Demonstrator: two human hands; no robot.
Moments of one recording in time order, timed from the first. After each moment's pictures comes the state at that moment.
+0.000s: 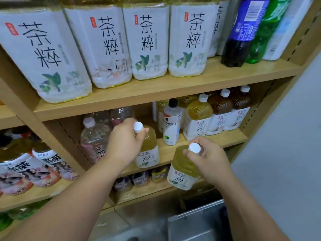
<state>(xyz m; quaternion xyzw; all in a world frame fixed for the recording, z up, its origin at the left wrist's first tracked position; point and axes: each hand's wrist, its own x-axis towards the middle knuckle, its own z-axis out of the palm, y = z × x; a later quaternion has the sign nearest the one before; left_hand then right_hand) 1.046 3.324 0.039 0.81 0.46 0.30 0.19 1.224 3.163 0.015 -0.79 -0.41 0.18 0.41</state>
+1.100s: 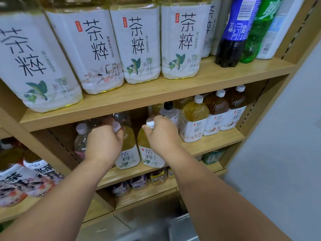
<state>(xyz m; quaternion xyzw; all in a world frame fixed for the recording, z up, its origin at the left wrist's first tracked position) 1.032 3.360 0.039 0.82 0.53 0.20 0.04 1.182 3.284 0.037 -0.81 -0.48 0.11 0.33</state>
